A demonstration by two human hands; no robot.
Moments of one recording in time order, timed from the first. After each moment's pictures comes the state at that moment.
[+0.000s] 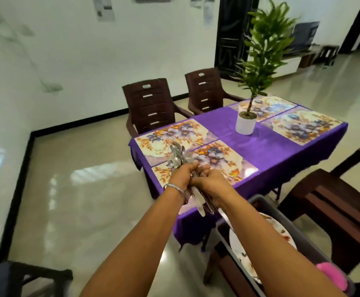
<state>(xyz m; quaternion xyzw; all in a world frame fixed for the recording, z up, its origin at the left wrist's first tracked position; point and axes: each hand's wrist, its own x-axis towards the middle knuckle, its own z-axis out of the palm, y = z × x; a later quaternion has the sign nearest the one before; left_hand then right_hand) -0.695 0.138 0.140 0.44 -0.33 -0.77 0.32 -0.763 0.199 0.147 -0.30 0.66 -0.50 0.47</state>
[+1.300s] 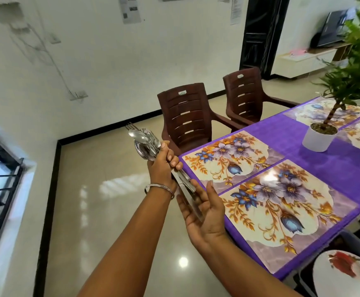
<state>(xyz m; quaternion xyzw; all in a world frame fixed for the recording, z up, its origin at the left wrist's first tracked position) -0.514 -0.125 0.179 0.27 -0.26 -0.72 0.58 -0.551 -0.010 0.134 0.02 0.32 -0.75 0.58</state>
